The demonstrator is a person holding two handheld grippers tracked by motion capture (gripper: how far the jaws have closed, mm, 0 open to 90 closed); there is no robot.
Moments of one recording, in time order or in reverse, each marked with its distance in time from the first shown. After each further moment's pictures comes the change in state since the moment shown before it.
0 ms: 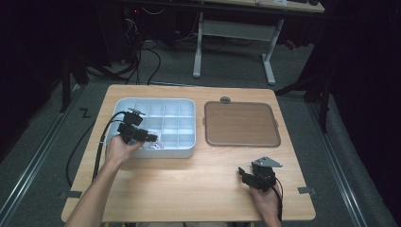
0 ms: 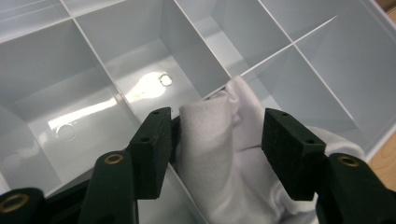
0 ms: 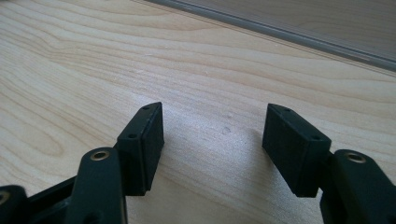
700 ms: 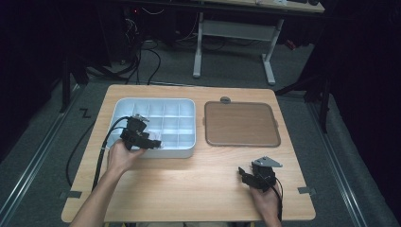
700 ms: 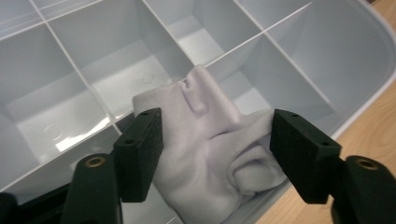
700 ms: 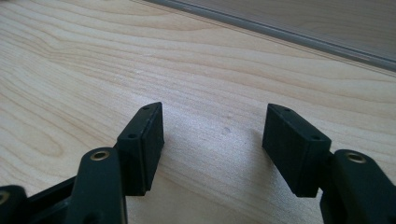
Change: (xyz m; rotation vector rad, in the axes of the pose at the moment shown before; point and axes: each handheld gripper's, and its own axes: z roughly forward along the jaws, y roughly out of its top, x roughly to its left) left arm -0.015 -0.023 -0.003 -0.026 0.038 0.102; right arm 0.000 0.000 0.000 0.000 -0.002 0.000
